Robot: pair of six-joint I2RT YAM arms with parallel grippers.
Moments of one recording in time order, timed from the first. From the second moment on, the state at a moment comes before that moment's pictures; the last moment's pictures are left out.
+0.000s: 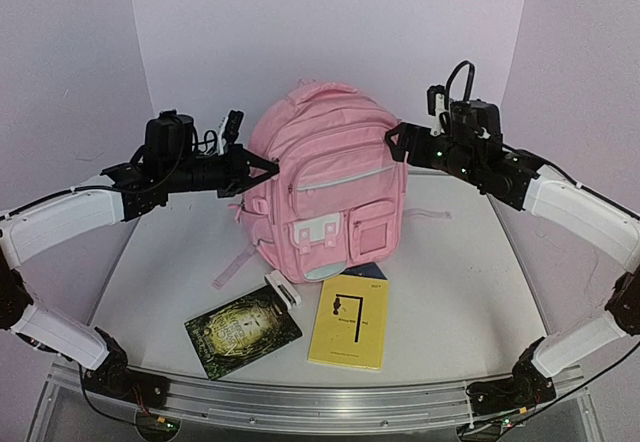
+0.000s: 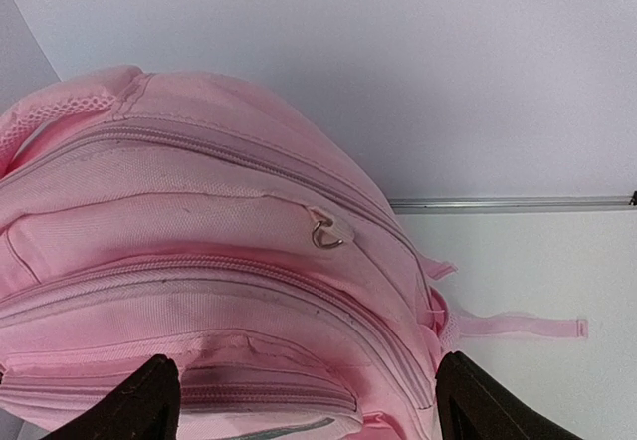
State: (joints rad) left arm -0.64 1.33 1.11 -0.02 0.49 -0.75; right arm 0.65 1.41 1.31 -0.19 0.25 0.38
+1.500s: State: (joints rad) left arm -0.56 1.27 1.09 -0.13 0.44 -0.65; right arm 0.90 1.47 1.28 0.00 0.00 0.58
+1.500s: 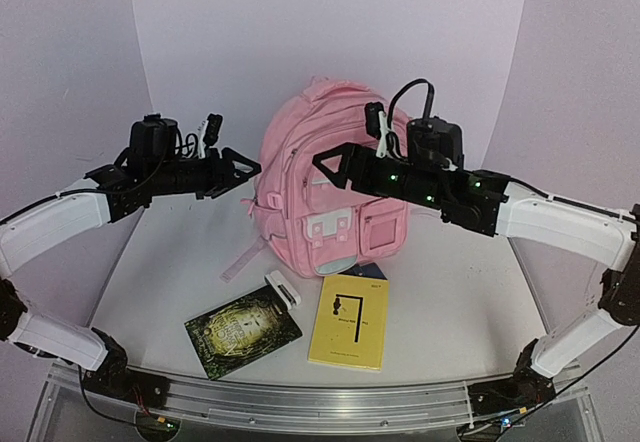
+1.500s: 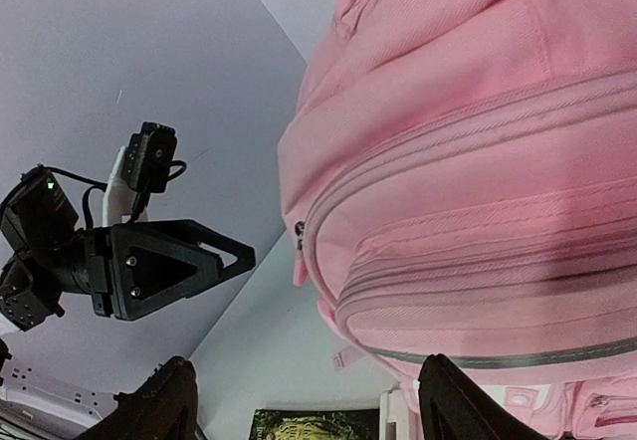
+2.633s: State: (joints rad) left arm -0.64 1.43 1.09 -0.21 0.11 -0.29; right arm 0.98 1.79 1.46 0.22 0.16 1.06
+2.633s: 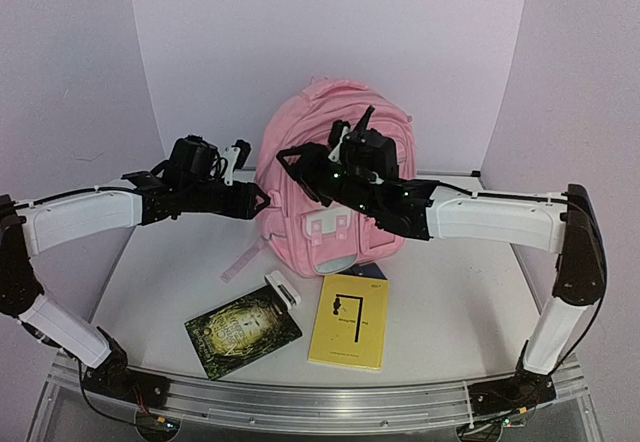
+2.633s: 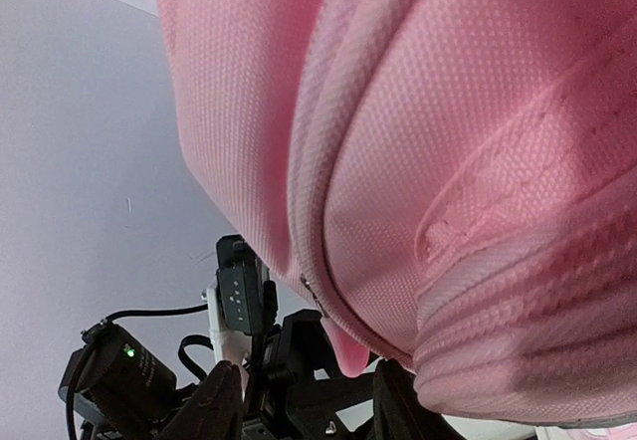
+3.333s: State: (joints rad) left arm -0.64 1.48 1.07 -0.10 0.17 -0.15; right arm 0.98 1.86 1.52 0.23 0.24 1.07
